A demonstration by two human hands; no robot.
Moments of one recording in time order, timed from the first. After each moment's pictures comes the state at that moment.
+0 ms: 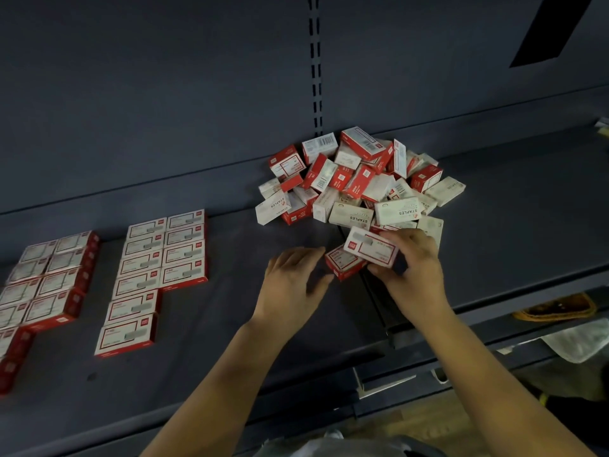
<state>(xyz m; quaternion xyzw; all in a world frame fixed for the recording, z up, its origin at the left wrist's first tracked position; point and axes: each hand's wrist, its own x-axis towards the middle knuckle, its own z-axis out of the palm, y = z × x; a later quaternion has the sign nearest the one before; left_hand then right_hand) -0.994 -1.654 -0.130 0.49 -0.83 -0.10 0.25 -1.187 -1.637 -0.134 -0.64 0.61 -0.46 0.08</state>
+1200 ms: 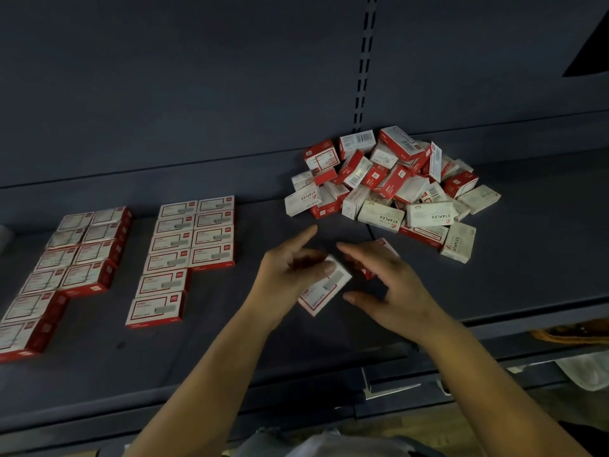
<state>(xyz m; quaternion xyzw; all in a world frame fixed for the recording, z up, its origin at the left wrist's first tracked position) -0.960 -1.636 -0.091 0.49 -0.55 -0.52 0.42 -1.141 -1.626 -0.112 -0.78 0.43 -0.37 0.27</state>
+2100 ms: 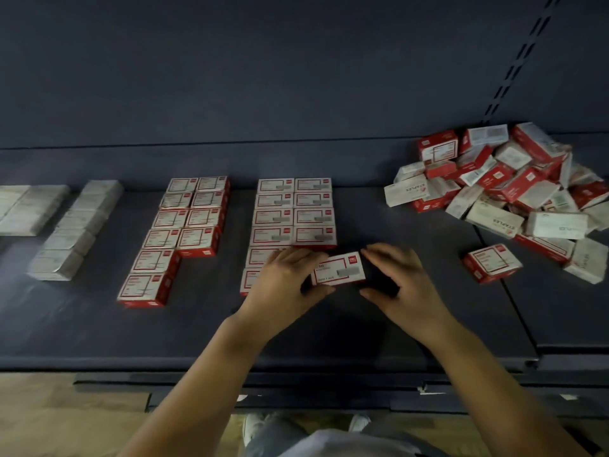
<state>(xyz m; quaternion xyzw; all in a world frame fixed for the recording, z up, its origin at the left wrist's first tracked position) -0.806 -1.615 -0.123 0.54 -0.80 -0.07 0.26 -1.017 -1.636 -0.142 -0.80 0.46 -0.33 0.17</state>
